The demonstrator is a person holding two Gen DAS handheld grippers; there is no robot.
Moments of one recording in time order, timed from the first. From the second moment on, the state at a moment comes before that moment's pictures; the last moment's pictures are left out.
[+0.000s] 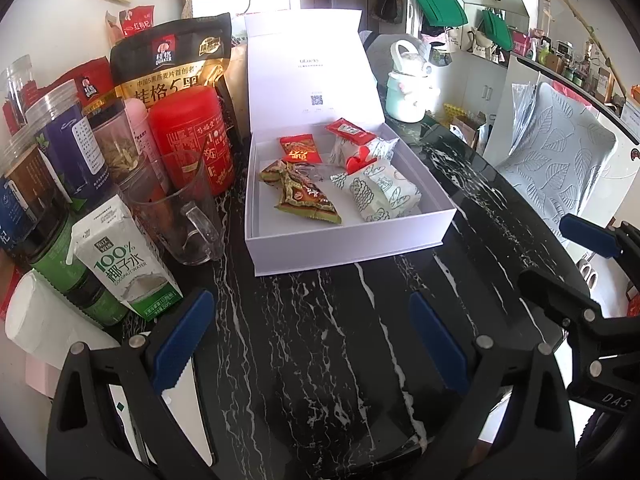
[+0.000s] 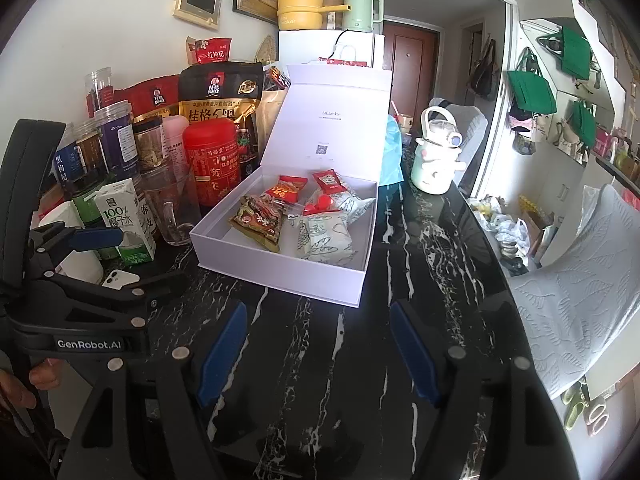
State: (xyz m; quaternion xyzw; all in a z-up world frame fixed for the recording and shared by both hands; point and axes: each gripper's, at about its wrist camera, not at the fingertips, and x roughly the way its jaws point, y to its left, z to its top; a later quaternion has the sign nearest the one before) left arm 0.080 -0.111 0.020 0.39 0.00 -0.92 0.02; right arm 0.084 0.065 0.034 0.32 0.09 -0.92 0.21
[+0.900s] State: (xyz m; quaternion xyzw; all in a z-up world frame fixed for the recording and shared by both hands) left arm 0.079 -0.117 0.011 0.41 0.00 -0.91 0.02; right arm 0.086 0.062 0.030 0.33 0.09 -0.91 0.22
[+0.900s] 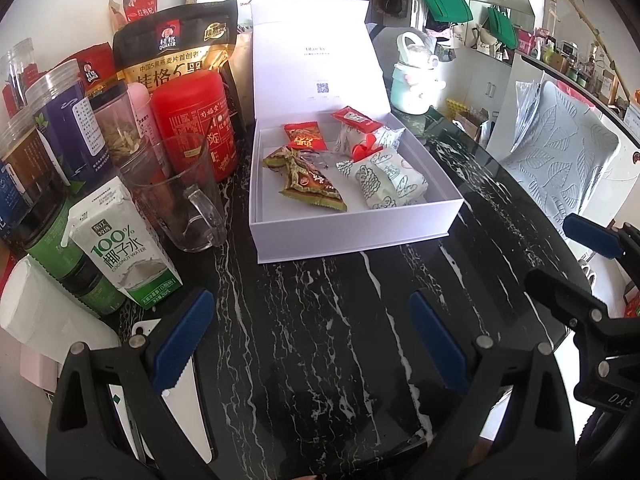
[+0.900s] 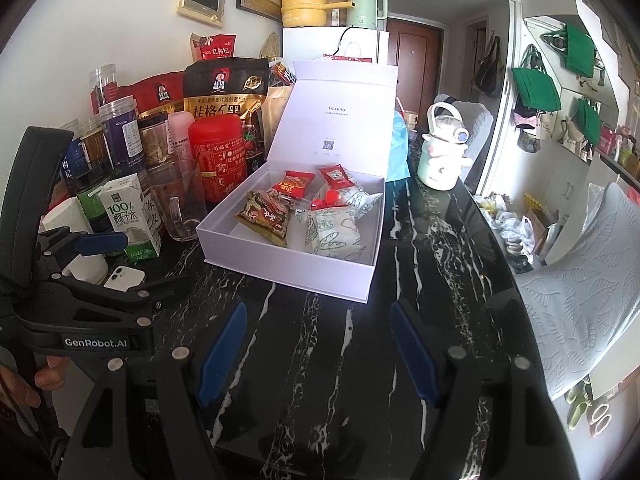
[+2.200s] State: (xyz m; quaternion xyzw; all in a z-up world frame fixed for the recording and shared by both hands) left arm 0.067 -0.108 -0.005 0.43 0.00 -0.90 0.00; right arm 0.073 0.065 0.018 0.35 0.09 -0.91 0.21
